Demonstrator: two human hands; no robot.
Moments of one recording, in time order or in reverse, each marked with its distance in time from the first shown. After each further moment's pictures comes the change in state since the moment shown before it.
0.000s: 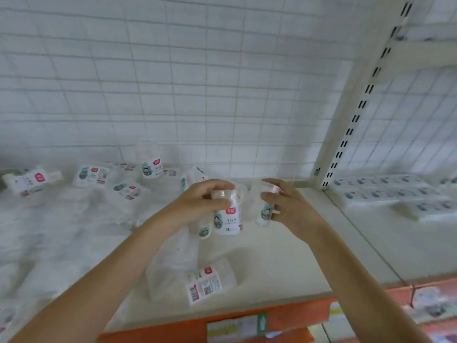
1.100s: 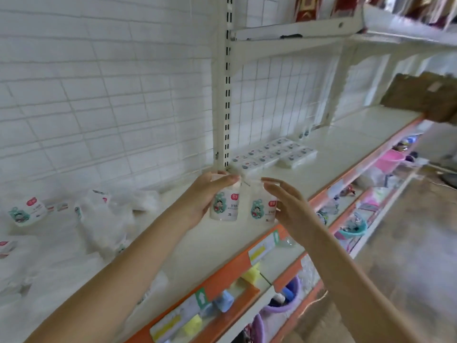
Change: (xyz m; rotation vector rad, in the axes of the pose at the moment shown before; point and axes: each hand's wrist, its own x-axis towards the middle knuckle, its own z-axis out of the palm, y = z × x) left_hand 0.029 0.064 0.147 -0.310 -0.464 0.042; right_hand -0.165 -0.014 -0.047 0.127 0.594 -0.200
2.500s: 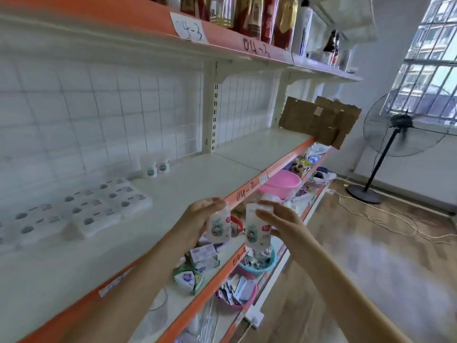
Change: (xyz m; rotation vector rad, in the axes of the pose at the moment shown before) left_hand 0.377 -0.072 0.406 -0.166 -0.140 -0.086; right_hand 0.105 -0.106 -0.515 -0.348 0.249 -0.003
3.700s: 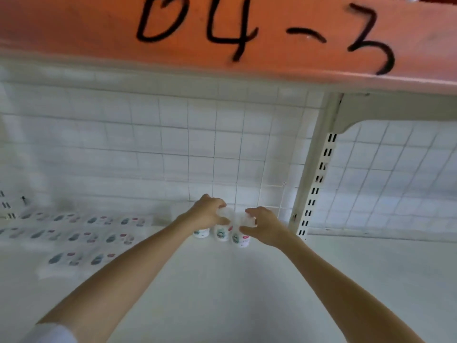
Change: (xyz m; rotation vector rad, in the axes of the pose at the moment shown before) left_hand 0.297 0.078 -0.138 1.140 0.856 -0.341; right_hand 0.503 0.005 0.093 -0.781 -0.836 -0.541
